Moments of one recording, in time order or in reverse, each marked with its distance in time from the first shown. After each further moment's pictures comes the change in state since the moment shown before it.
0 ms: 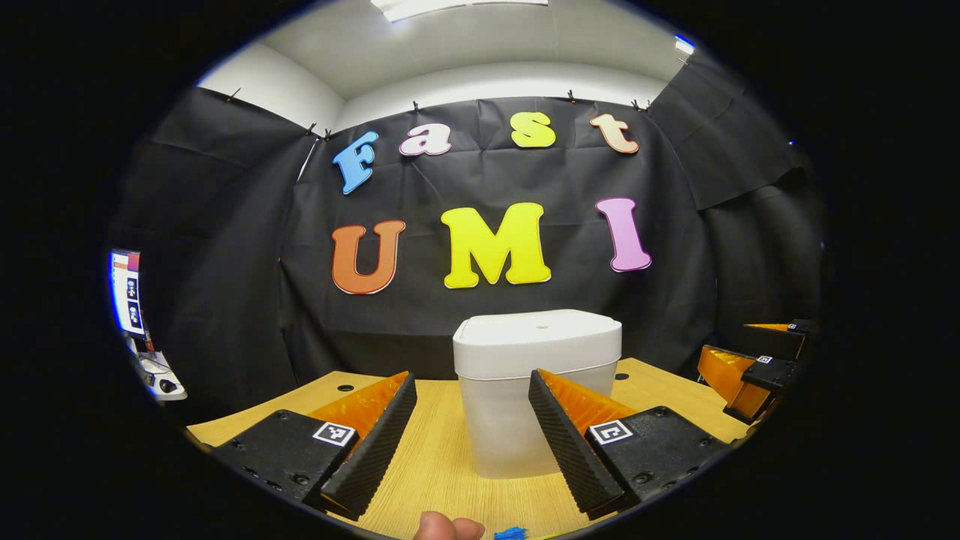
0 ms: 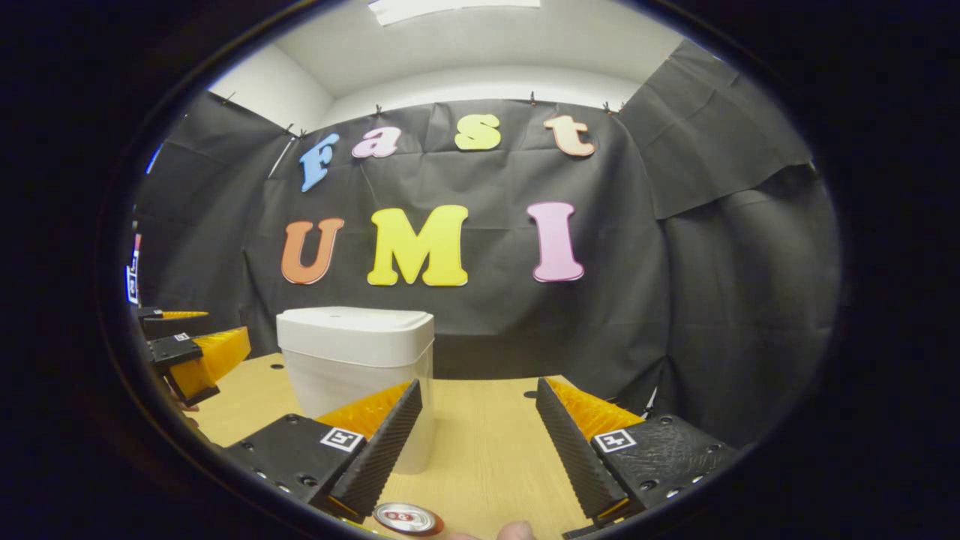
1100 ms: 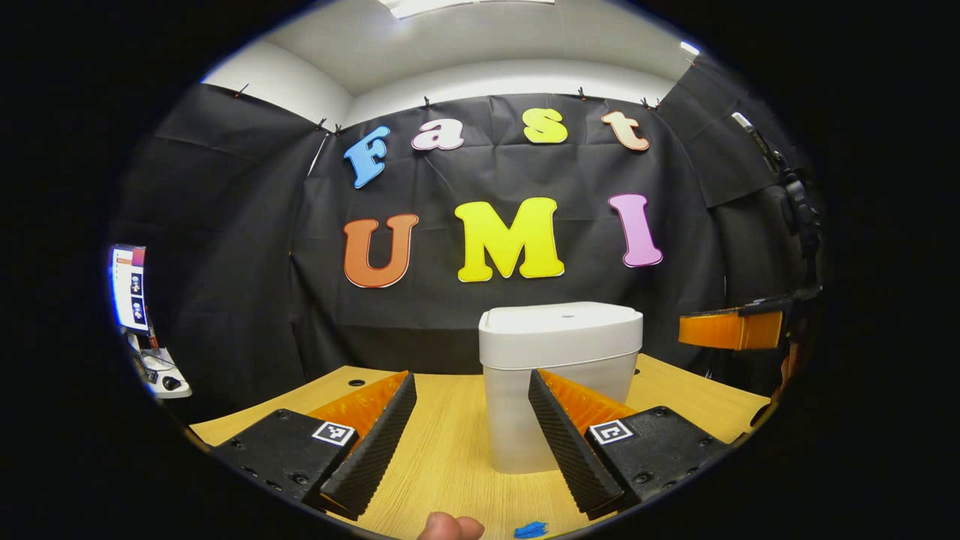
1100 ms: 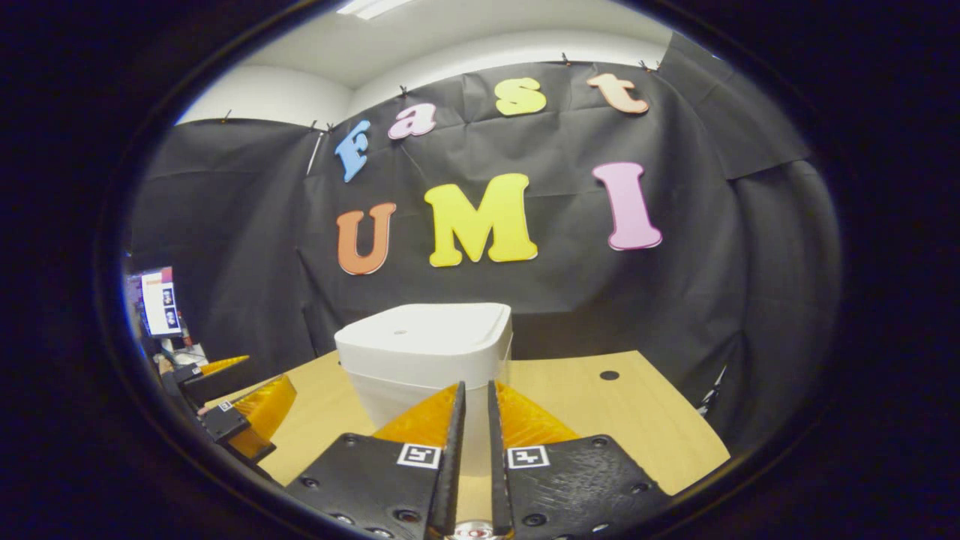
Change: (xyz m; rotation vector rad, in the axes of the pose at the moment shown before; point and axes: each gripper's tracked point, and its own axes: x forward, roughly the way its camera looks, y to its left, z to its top) left arm -0.001 0.029 -0.014 0.000 0.021 0.037; right arm 0.041 0.085 0.022 0.053 0.204 0.288
